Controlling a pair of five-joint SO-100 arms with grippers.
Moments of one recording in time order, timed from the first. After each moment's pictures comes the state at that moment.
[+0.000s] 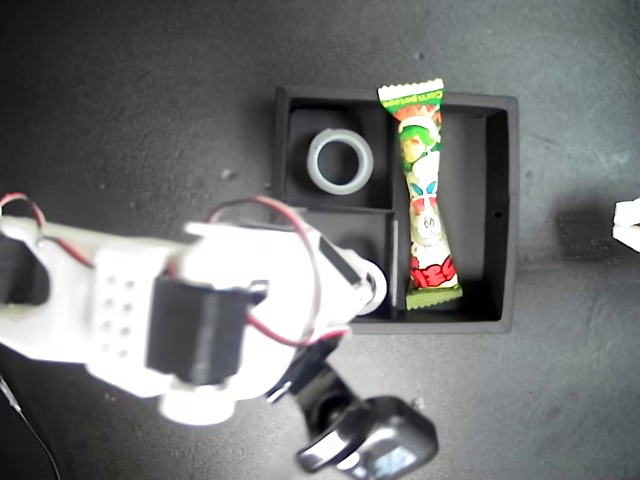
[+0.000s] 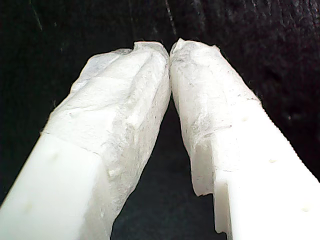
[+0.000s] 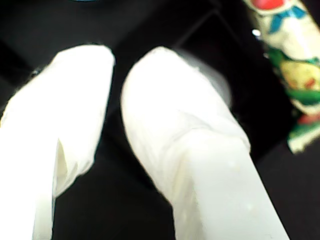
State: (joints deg) arm 0 6.2 51.9 5.8 104.2 -57.3; arm 1 2.9 176.1 162.7 55.9 79.1
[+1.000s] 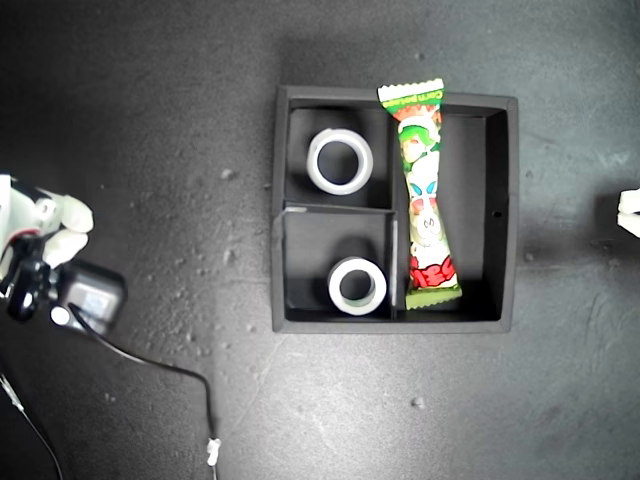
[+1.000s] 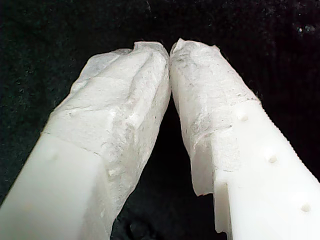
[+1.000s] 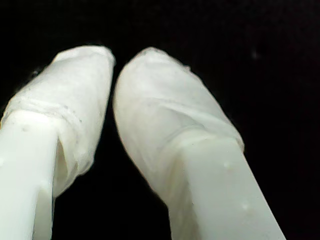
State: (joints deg) arm 0 0.5 160.2 160.6 67.9 -74.5; arm 1 6.2 191.5 178.3 67.9 80.0
